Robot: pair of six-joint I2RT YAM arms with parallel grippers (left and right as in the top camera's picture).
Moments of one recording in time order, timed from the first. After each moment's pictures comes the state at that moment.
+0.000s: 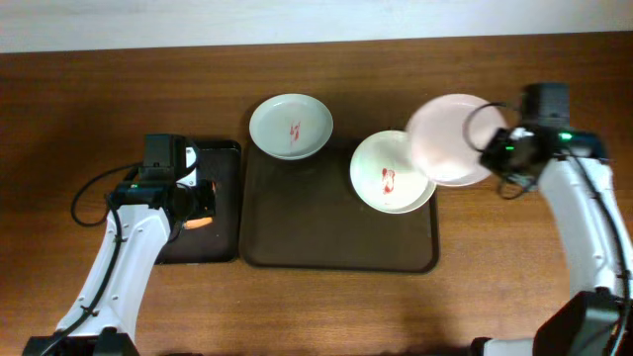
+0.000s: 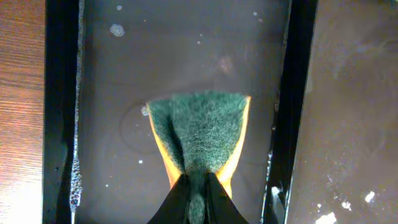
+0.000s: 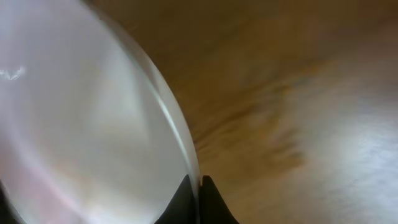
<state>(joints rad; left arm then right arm) -0.01 1.46 1.00 -0.74 -0.04 -0.10 -0.21 1.55 1.27 -0.89 0.01 0.47</state>
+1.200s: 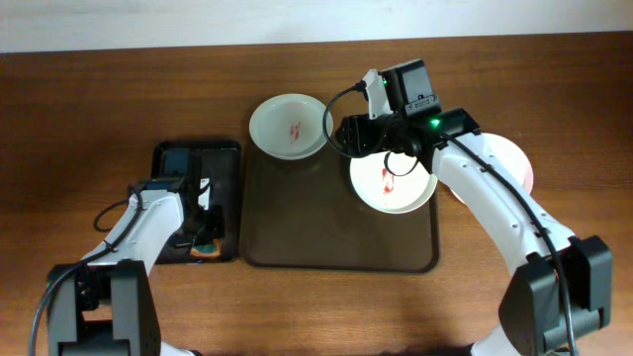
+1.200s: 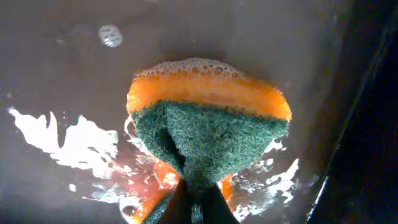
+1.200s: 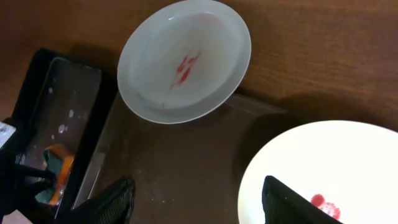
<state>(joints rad) -0.01 1.67 0.94 -0.79 0.00 -0.12 0.34 1.75 1.44 -0.63 -0.30 0.22</state>
